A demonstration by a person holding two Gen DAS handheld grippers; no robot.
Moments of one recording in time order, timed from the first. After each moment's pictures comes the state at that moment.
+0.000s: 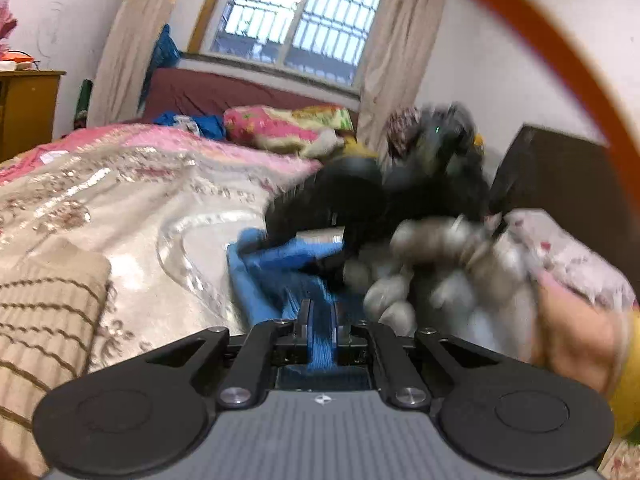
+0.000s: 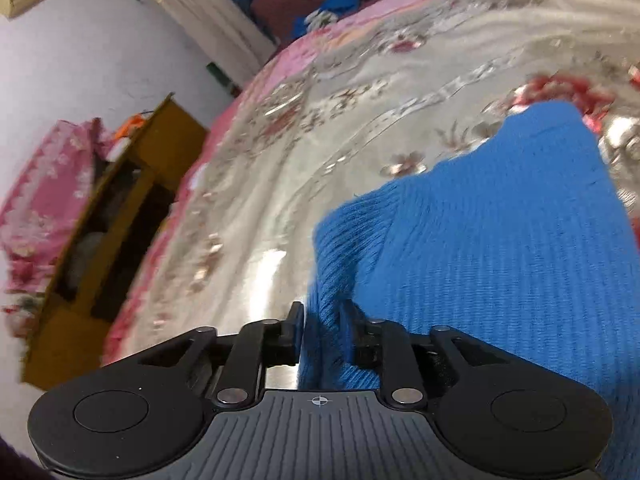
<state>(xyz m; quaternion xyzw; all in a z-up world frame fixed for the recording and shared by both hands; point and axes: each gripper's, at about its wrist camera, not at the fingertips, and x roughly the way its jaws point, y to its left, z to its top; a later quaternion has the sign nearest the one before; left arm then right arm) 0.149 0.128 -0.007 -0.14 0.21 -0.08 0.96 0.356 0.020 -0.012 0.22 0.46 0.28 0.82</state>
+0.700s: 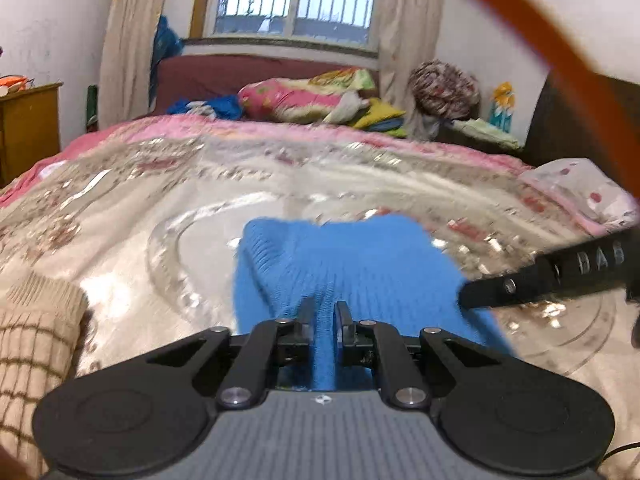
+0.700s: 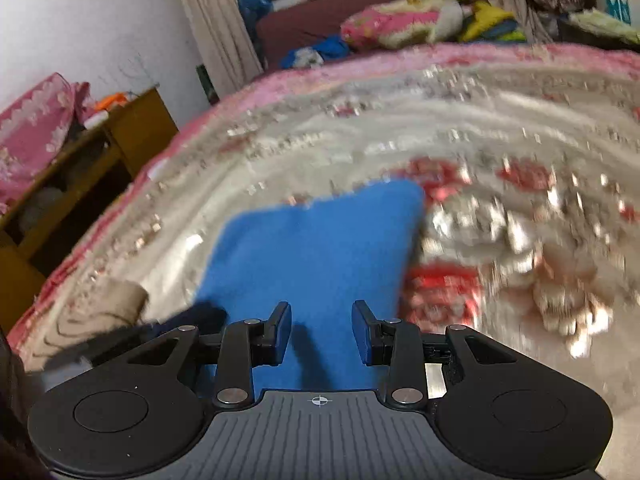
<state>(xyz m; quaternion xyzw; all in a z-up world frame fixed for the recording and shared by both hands) 0.218 0.107 -0.020 -0.07 0.26 -0.03 0.96 0.287 -0.085 0.025 0.07 0.40 0.22 0.89</state>
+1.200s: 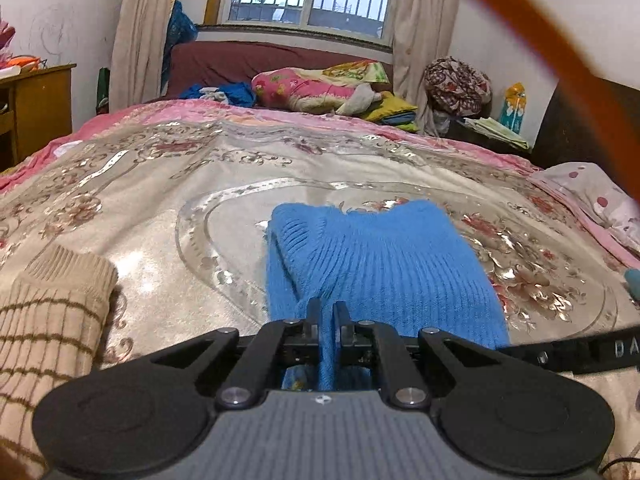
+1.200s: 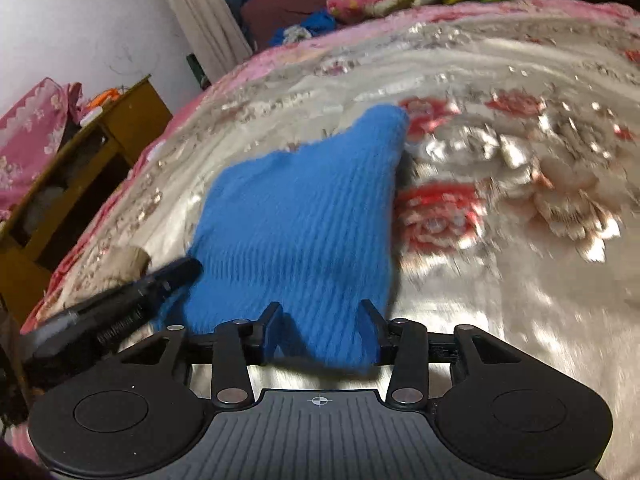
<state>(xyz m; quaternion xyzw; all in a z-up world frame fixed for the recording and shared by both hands) 0.204 0.130 -0.020 -0.09 0.28 -0.02 0.96 0.255 -0.096 -0.006 0.10 0.43 0.22 0.87</state>
